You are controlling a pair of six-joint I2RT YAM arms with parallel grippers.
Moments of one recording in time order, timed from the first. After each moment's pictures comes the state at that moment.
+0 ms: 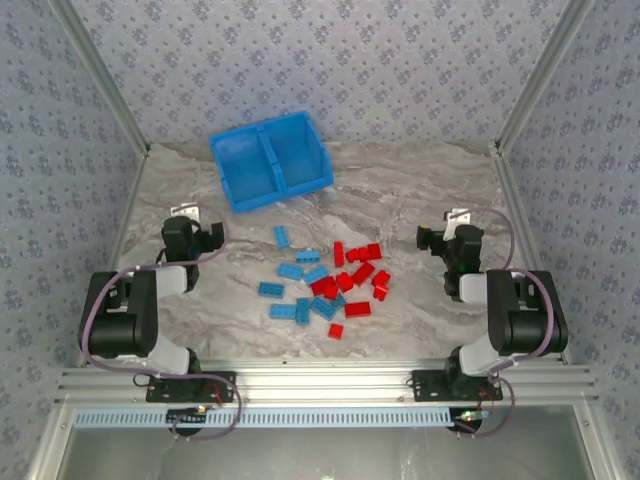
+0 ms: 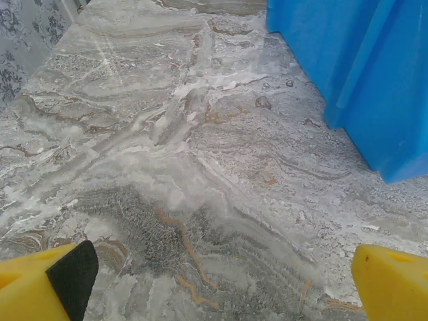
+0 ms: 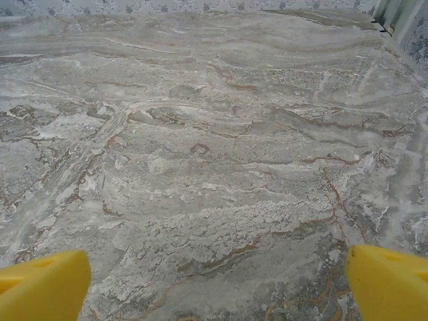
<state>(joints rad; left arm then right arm) 0.00 1.51 0.50 0.52 -0.12 -0.02 -0.03 1.52 0.39 0.71 0.01 -0.01</state>
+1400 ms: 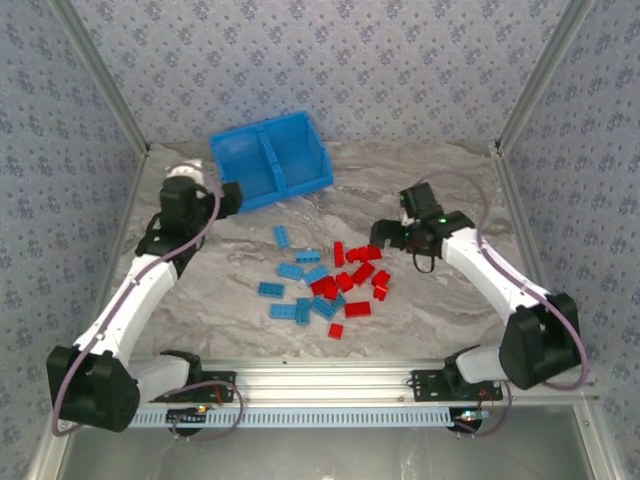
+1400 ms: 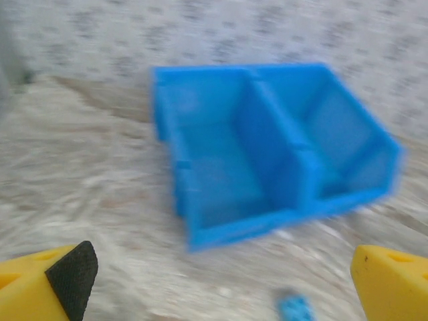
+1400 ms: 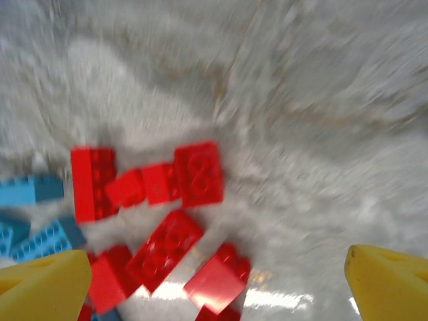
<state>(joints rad) -0.28 1.15 0.96 -0.24 -0.13 -0.29 0.41 1.38 1.05 -0.74 -0.02 0.46</state>
